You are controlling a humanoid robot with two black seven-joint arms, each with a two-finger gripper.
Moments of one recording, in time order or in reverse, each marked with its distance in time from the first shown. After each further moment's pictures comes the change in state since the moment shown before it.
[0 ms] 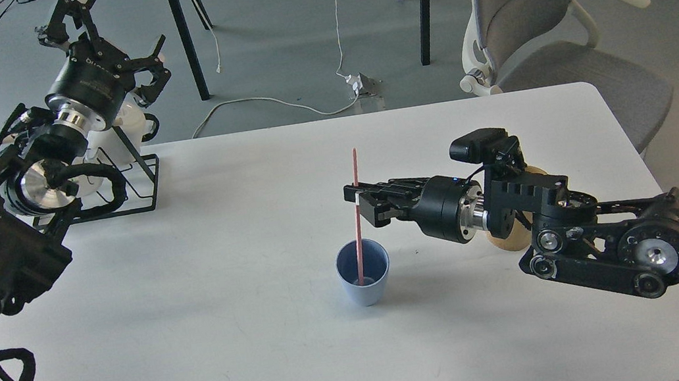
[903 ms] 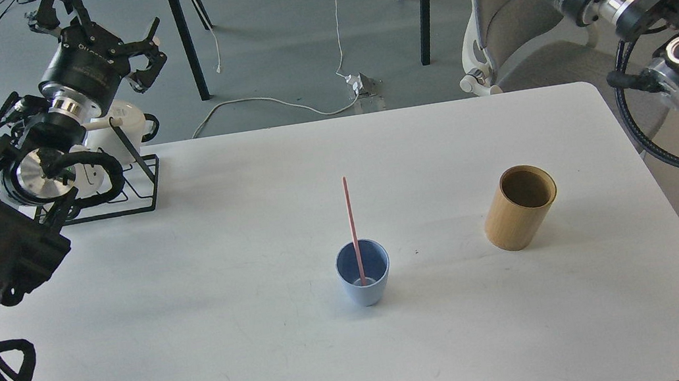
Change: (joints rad) left arm -0.034 -0.001 -0.028 -0.005 -0.027 0.000 -0.005; right arm -0.013 -0.217 0.687 -0.102 0.671 0.054 0.083
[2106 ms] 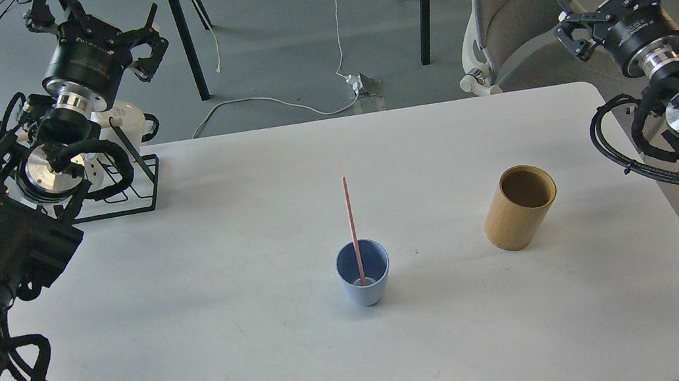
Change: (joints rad) left arm 0.009 -0.036 -0.024 0.008 -0.115 0.000 0.000; right arm -0.001 0.316 0.120 -0.851 0.869 0.554 0.000
